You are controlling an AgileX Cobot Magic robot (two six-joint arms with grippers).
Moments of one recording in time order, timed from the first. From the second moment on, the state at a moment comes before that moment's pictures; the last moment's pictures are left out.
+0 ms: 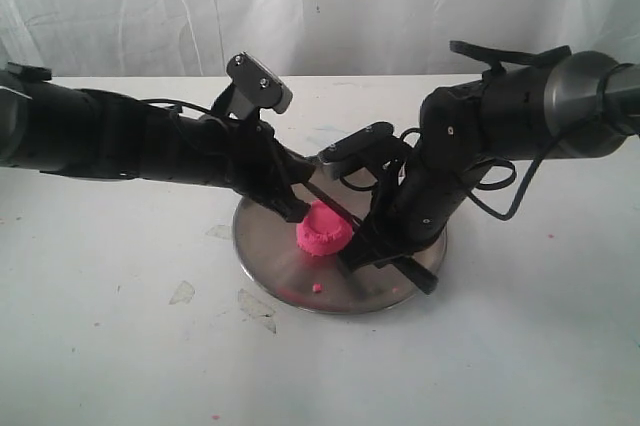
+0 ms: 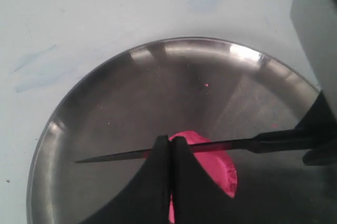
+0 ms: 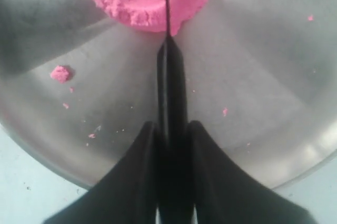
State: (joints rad) left arm -0.41 1.85 -1.09 -1.79 0.38 2.11; right arm 0.53 1.85 -1.13 0.09 0.59 -0.26
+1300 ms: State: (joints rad) left arm -0.41 2.04 -1.30 -1.79 0.28 2.11; right arm 0.53 1.86 -1.14 0.10 0.59 -0.28
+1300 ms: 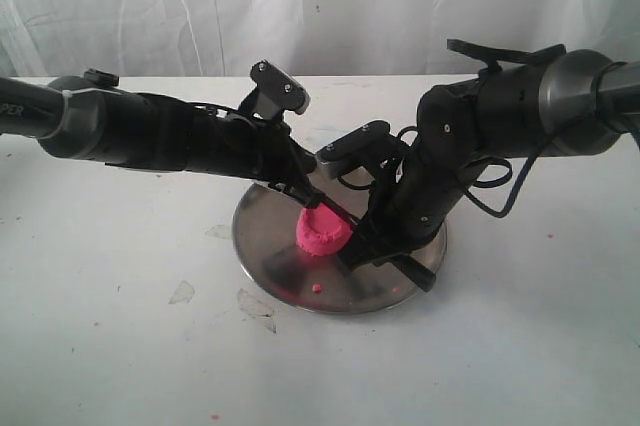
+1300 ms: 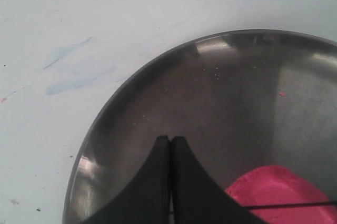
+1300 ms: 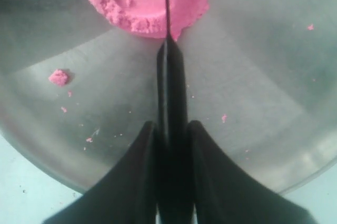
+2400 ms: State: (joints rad) left arm -0.41 2.04 -1.30 -1.79 0.27 2.11; right arm 0.53 1.86 -1.14 0.14 0.59 -0.31
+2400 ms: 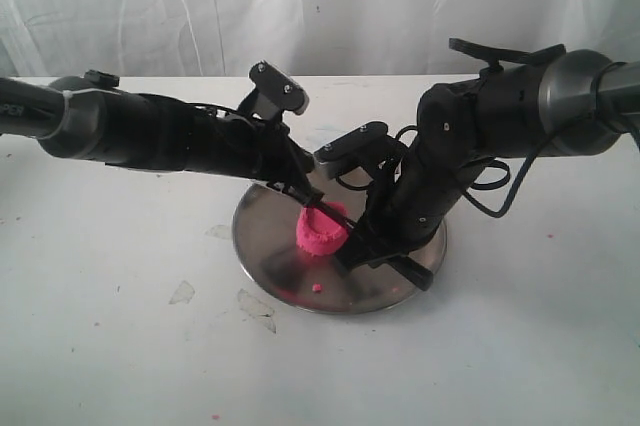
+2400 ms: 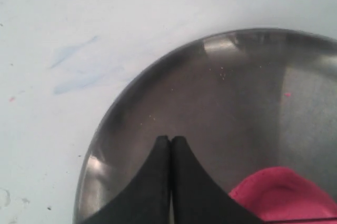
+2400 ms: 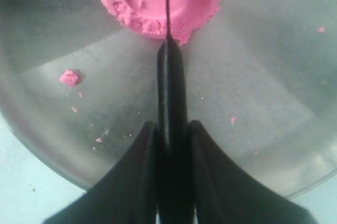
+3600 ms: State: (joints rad) left arm -0.41 2.07 -1.27 -1.79 0.30 2.11; right arm 0.53 1.86 -1.14 0.14 0.61 -0.32
